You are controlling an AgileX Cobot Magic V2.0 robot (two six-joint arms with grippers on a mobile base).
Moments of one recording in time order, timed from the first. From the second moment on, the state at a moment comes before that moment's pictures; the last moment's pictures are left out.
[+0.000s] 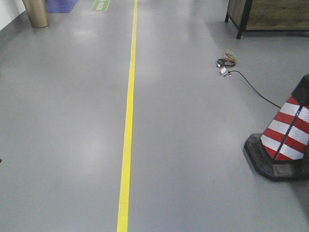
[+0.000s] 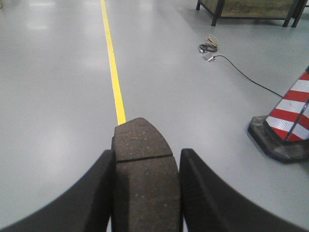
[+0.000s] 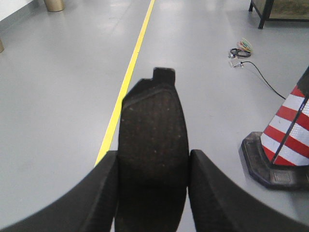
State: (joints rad) left arm -0.11 0.36 -0.39 -0.15 0.48 0.04; right arm 0.11 0.33 -0.54 0.01 0.66 -0.01
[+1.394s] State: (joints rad) left arm -0.11 0.36 -0.39 -0.15 0.48 0.04; right arm 0.11 0.33 -0.54 0.01 0.66 -0.01
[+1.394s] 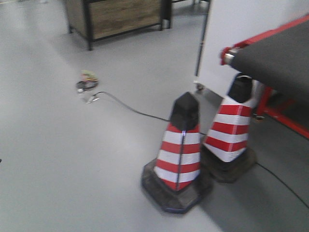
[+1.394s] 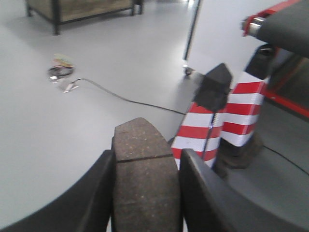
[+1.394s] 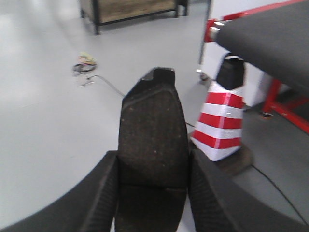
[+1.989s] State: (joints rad) left arm -0.11 0.36 -0.39 -0.15 0.48 0.04; right arm 0.11 0.33 -0.54 0.01 0.66 -0.01
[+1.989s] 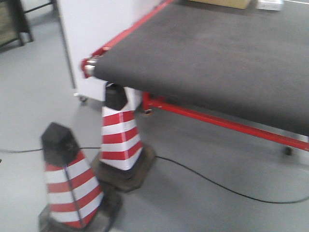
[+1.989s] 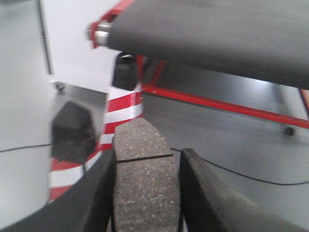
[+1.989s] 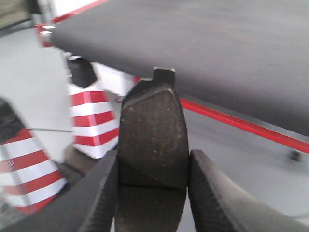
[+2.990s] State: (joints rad) left arm -0.11 0.36 -0.39 -0.15 0.48 0.04; right arm 0.11 0.33 -0.54 0.01 0.66 -0.01
